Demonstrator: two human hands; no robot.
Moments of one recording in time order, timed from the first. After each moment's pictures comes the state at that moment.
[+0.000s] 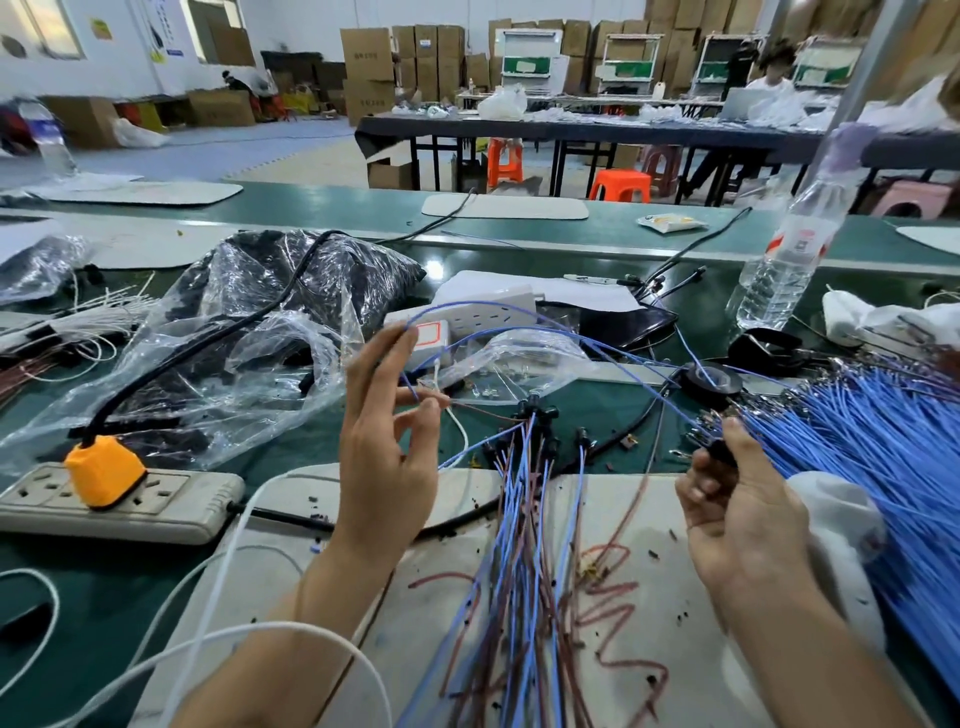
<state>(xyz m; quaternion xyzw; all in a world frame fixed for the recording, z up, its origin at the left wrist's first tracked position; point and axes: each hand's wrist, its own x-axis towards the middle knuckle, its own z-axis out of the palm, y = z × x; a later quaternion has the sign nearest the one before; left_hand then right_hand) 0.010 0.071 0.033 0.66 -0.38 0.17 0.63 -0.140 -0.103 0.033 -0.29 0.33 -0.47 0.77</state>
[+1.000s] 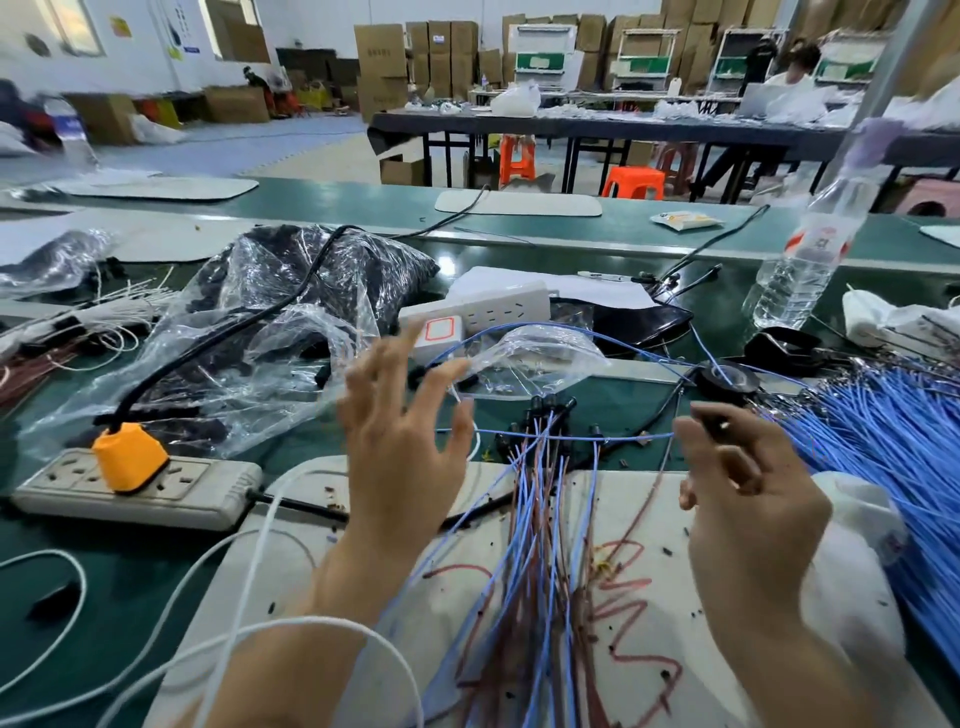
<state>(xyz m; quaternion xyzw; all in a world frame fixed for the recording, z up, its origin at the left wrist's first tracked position) 0.009 0.071 0.031 0.79 -0.38 0.32 0.37 -0.144 -0.069 0.032 -0.62 0.23 -0.57 0.49</state>
